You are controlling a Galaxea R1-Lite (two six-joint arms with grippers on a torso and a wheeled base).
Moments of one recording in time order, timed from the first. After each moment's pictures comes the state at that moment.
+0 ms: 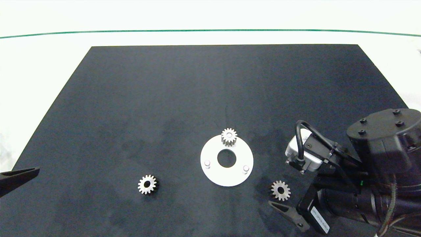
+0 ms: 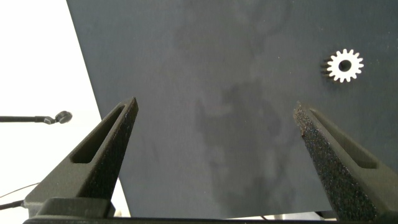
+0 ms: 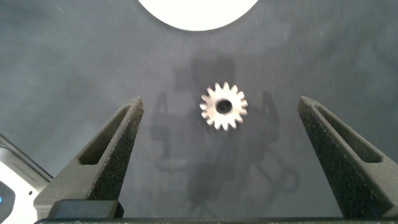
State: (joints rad) left arm -0.06 0.95 -1.07 0.64 0.10 0.28; right arm 0.83 1.45 -0.90 0.18 -0.26 -0.15
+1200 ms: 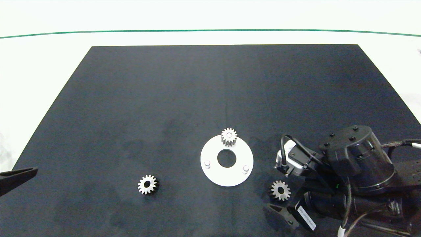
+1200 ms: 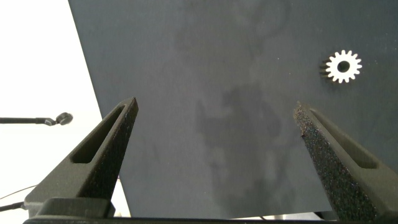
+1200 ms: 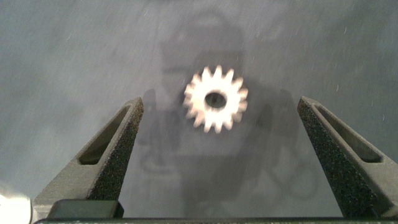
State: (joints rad) left arm -0.06 0.94 -1.07 0.64 0.10 0.28; right arm 0.76 1.54 -0.83 0.08 -0.25 -0.15
